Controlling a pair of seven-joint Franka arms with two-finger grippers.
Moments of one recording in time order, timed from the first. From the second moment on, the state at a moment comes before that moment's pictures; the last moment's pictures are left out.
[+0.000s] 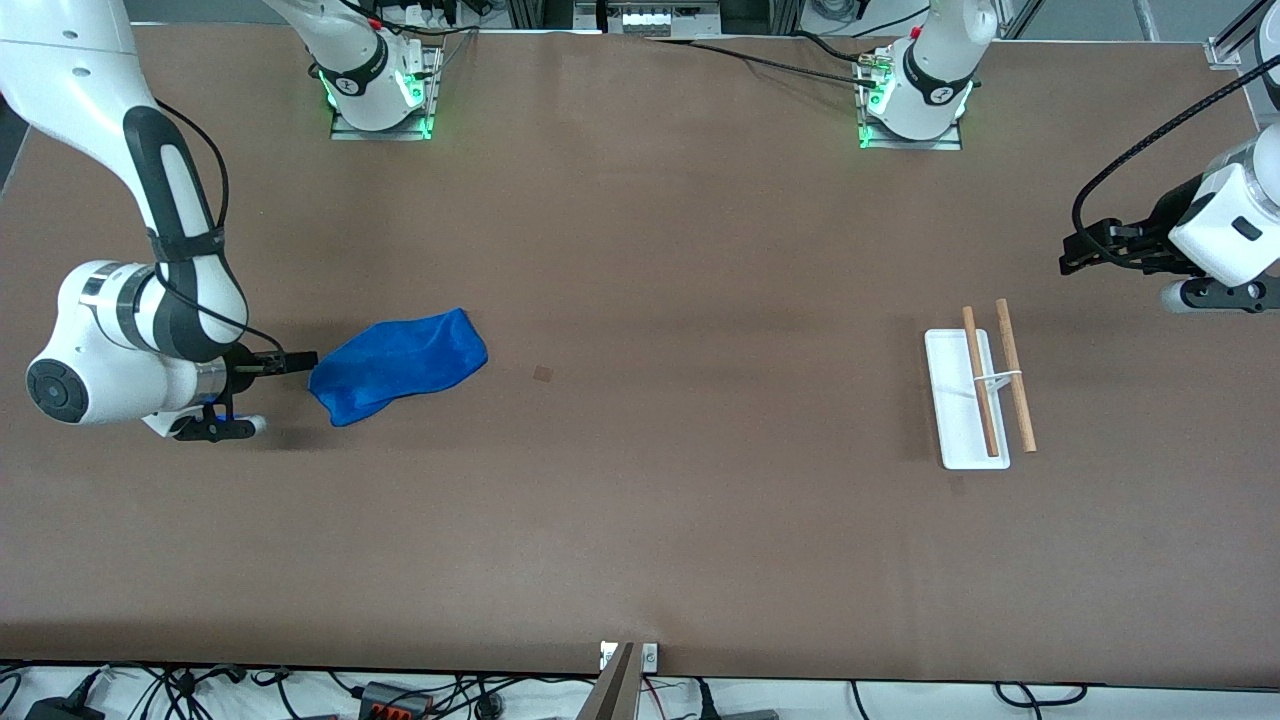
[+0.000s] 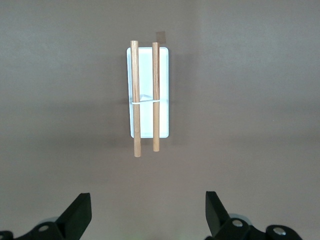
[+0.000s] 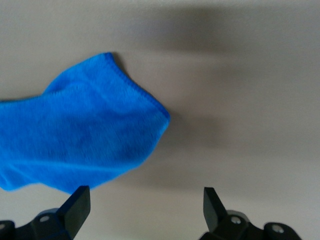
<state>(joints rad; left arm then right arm) 0.06 0.05 -0.05 -1.65 -0.02 1.57 -0.02 -0.05 0.61 -0.04 -1.66 0.14 1.85 -0.15</state>
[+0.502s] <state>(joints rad) 0.06 0.05 -0.05 -1.65 -0.02 1.56 -0.02 -0.12 0.69 -0.05 -1.66 0.29 1.91 0.00</state>
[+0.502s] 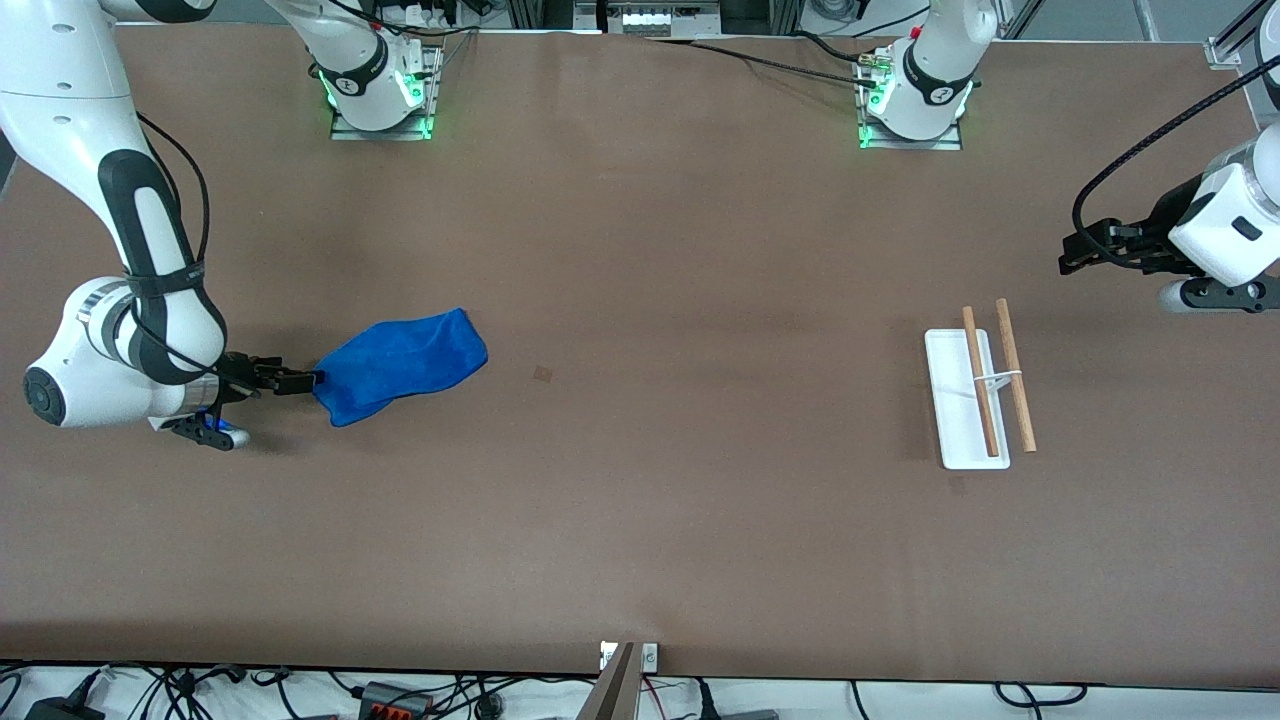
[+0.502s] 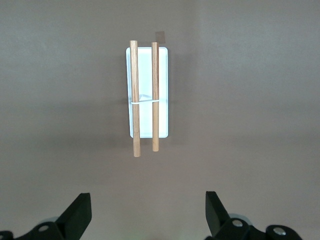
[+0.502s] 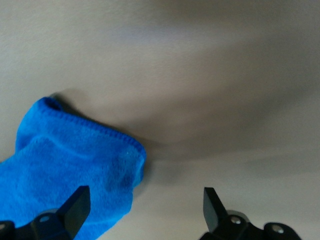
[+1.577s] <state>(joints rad) 0.06 0.05 -0.05 -1.65 -0.03 1.55 -0.02 -0.12 0.72 -0.04 -1.64 0.40 1.84 0.16</state>
